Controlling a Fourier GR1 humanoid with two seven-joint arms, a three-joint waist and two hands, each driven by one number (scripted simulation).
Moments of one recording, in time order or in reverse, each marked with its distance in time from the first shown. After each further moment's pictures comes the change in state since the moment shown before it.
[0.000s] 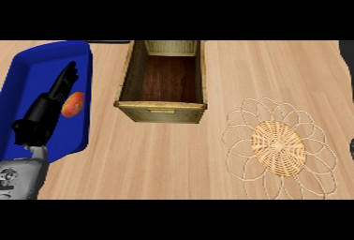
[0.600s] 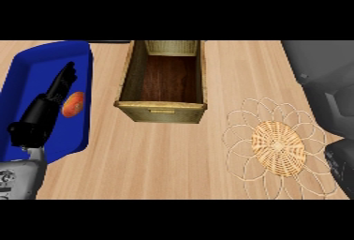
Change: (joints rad) left arm 0.009 0.001 0.009 -0.015 0.002 -0.014 -0.005; right arm -0.080 0.095 0.078 0.181 0.049 0.053 0.095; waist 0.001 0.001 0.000
